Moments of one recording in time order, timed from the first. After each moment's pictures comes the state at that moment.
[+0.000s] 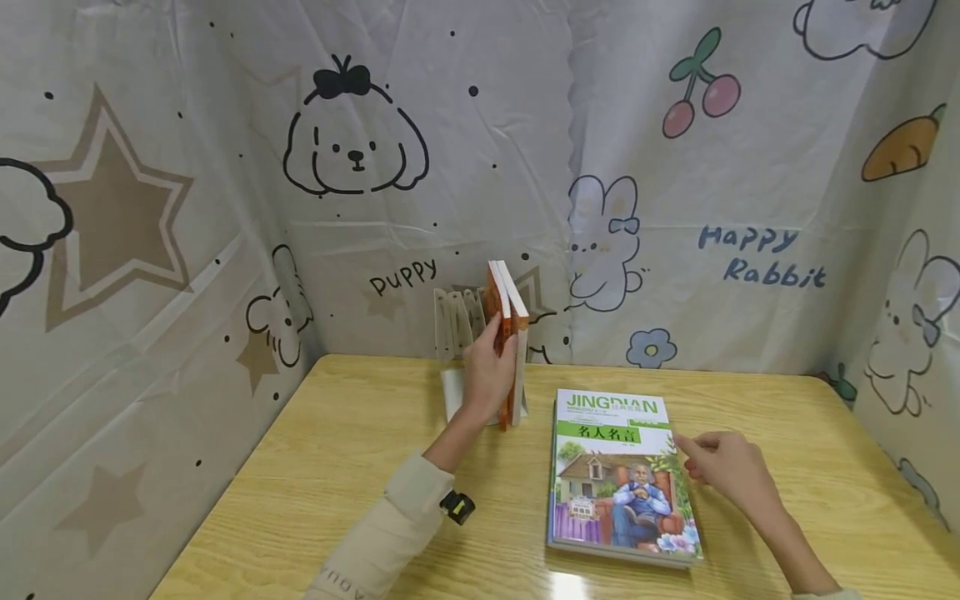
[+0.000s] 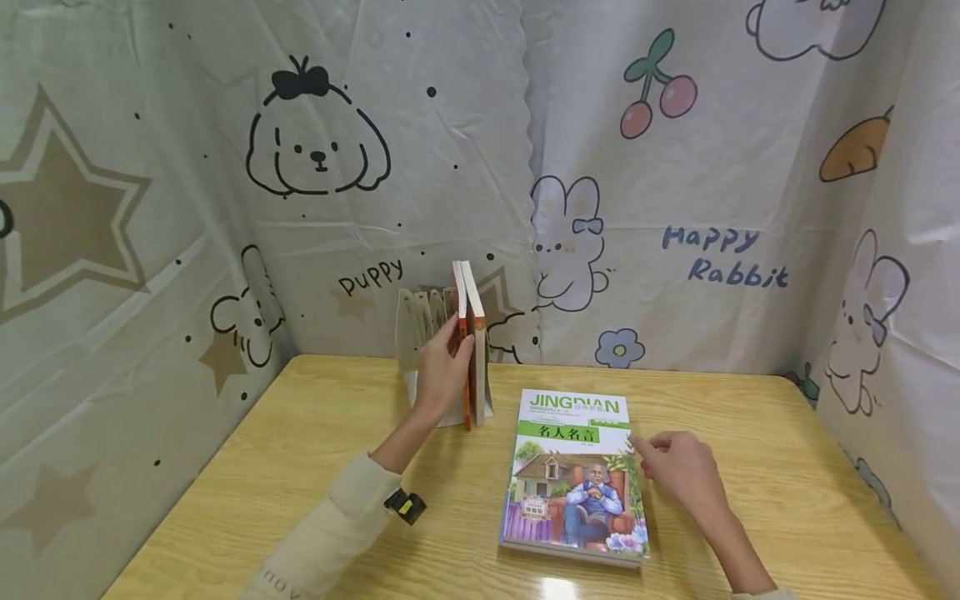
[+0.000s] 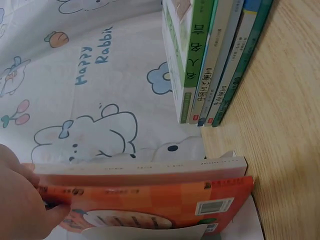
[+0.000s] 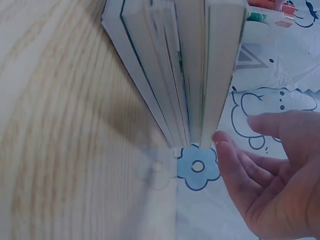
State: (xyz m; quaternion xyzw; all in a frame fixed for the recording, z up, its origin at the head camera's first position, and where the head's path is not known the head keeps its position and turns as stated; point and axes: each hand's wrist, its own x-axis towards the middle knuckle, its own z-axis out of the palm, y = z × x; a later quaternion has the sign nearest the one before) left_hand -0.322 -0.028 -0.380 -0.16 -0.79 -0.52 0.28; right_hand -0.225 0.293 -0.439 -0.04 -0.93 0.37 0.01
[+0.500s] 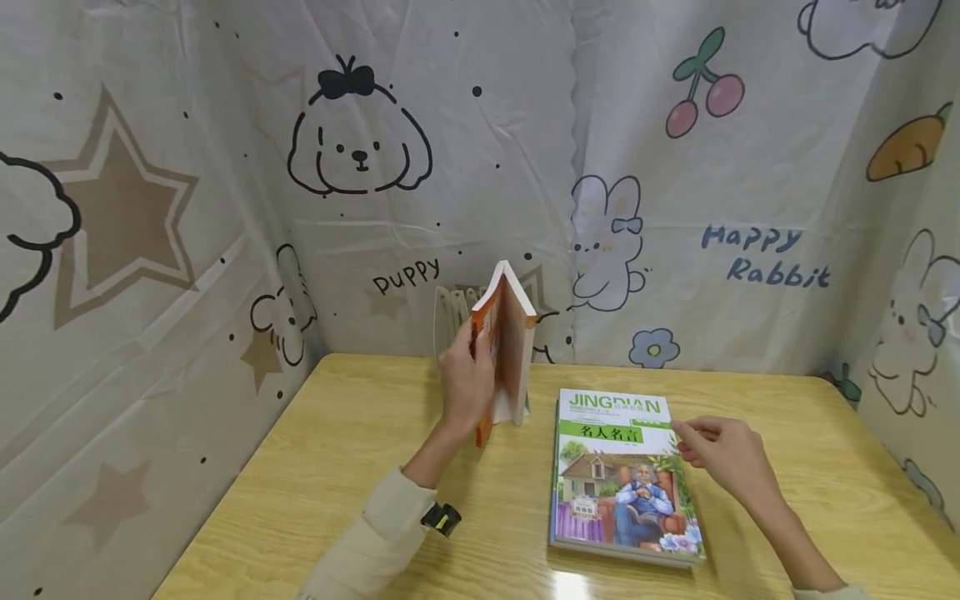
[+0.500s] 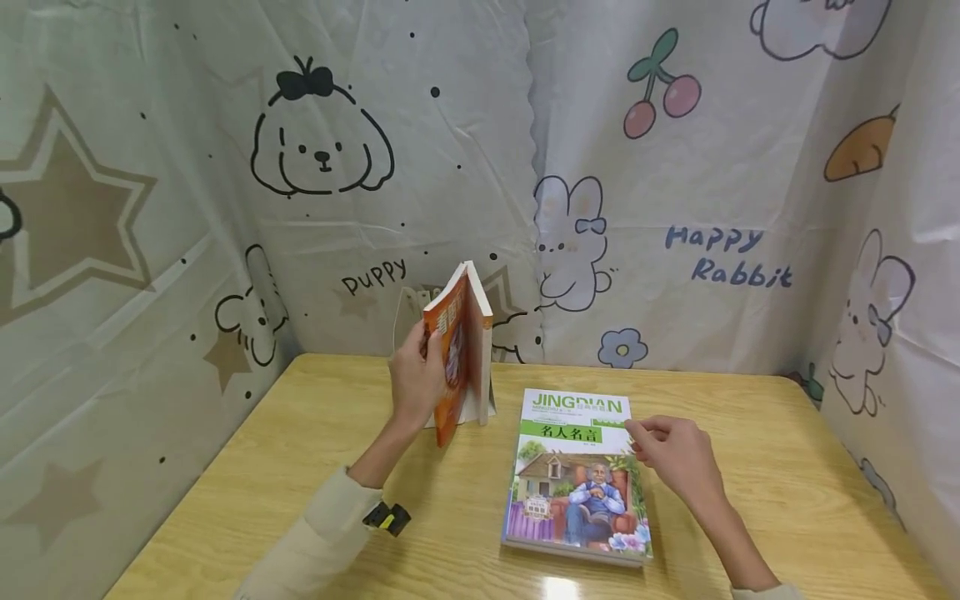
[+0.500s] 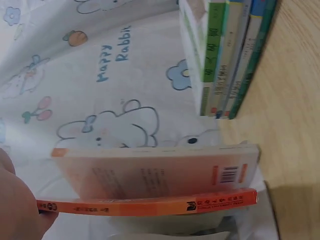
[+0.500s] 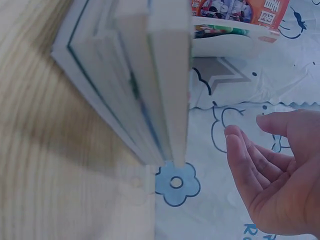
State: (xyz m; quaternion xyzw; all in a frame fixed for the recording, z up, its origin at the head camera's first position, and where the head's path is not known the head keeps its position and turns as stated) left_hand -0.299 -0.052 -0.370 -0.12 -0.78 -0.50 0.37; right_hand -0.222 0.279 -0.422 0.00 -0.90 0.42 0.07
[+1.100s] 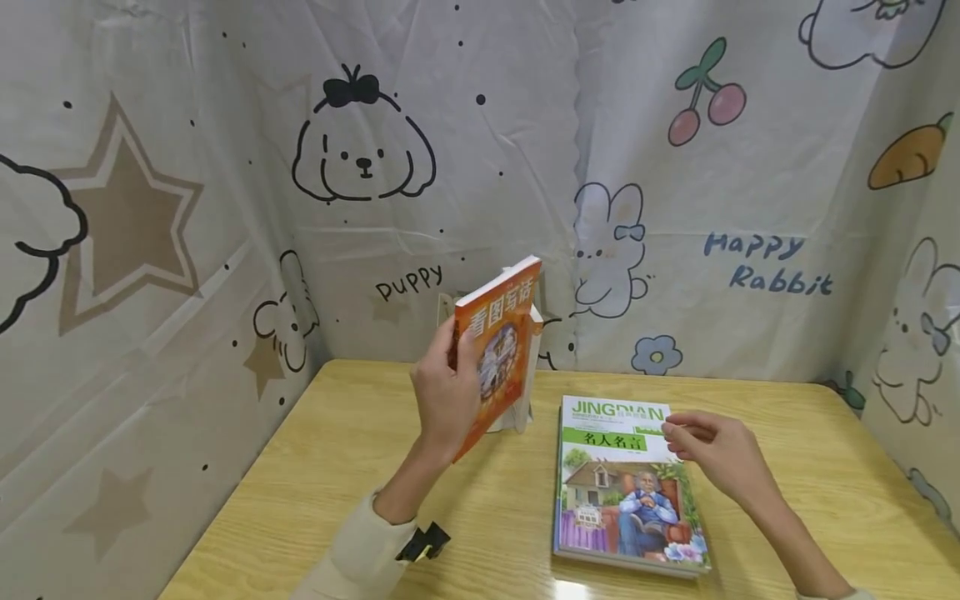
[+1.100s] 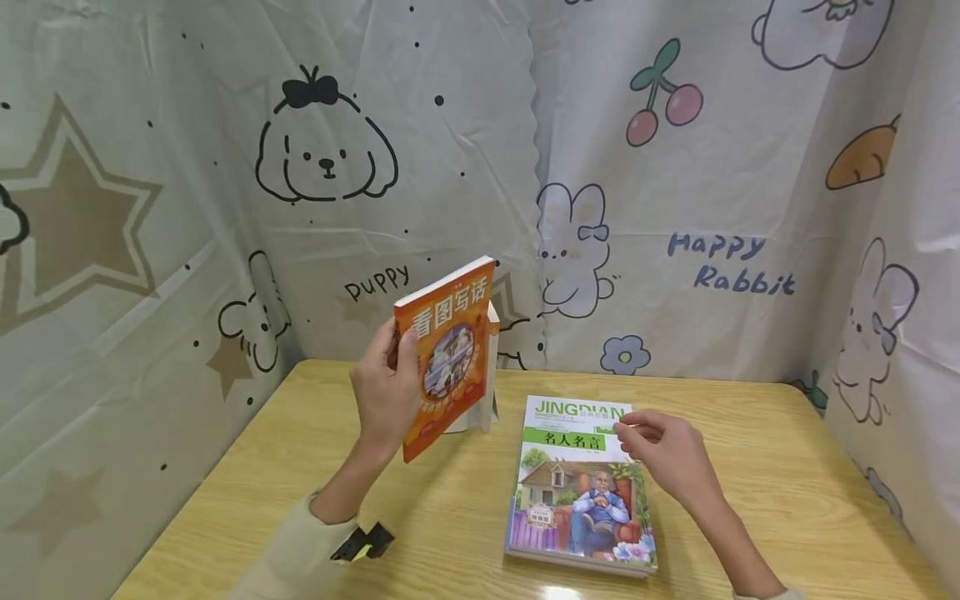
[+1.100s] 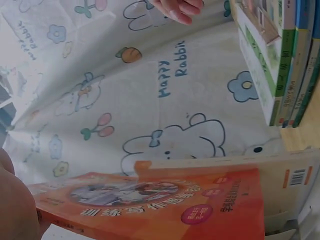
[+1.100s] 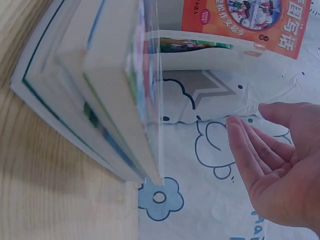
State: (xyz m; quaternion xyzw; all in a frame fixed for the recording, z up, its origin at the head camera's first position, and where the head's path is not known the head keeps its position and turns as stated) left_hand -0.247 -0.067 -0.327 -0.19 -0.71 -0.52 0.43; right_hand -0.221 0.263 -0.406 0.05 -0.87 0.48 0.08
